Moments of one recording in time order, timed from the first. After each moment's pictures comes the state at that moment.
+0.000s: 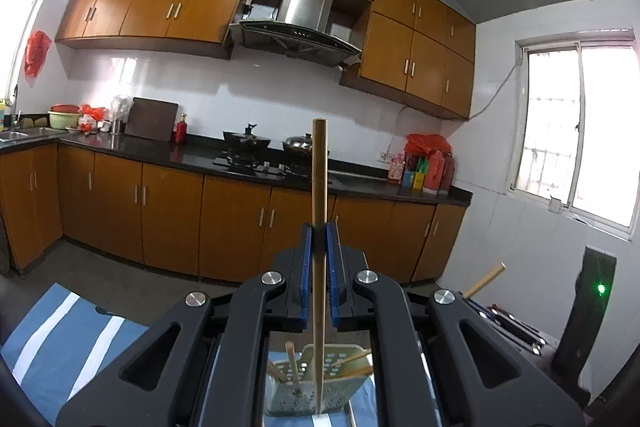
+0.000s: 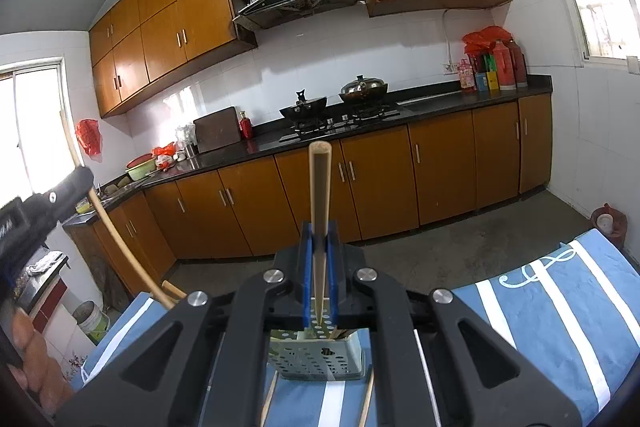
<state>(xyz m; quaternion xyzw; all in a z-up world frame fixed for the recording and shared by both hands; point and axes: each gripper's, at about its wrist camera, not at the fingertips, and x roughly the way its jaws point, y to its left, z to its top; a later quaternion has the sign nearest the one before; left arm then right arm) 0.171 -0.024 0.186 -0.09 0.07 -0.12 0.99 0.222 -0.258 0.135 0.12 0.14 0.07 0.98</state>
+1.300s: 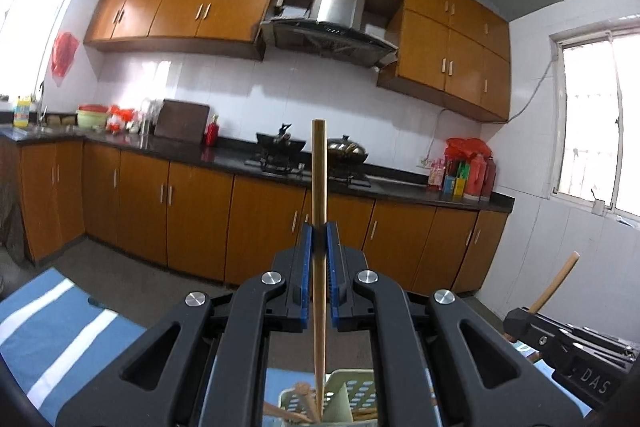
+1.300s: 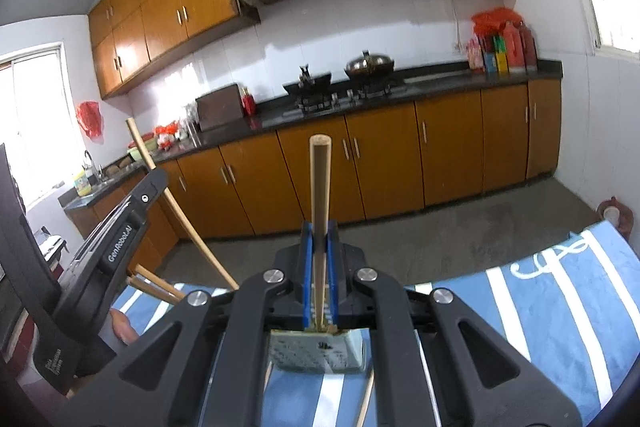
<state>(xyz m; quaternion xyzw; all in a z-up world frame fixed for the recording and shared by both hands) 0.239 -0.052 0.123 -0.10 0.06 -0.04 0.99 0.254 -0.255 0.110 0.11 0.19 0.08 0.97</state>
